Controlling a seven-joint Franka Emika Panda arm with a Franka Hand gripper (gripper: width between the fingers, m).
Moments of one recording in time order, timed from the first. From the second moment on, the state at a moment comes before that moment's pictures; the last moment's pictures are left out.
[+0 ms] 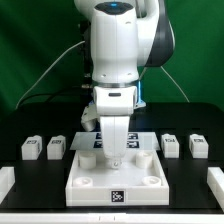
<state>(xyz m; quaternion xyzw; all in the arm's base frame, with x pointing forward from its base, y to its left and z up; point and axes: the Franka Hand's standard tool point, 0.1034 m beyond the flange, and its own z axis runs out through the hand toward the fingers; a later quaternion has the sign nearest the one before) 0.421 -0.014 0.008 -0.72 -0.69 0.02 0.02</state>
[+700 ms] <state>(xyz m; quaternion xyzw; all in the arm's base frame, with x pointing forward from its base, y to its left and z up) 0.422 -0.014 0.009 -0.72 -0.69 0.01 0.02</state>
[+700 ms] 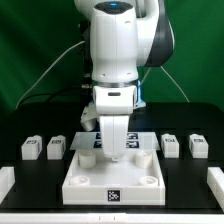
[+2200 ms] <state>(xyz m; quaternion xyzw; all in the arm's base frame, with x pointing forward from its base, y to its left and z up) 0.497 0.069 0.009 -0.71 -0.70 -0.04 0.01</state>
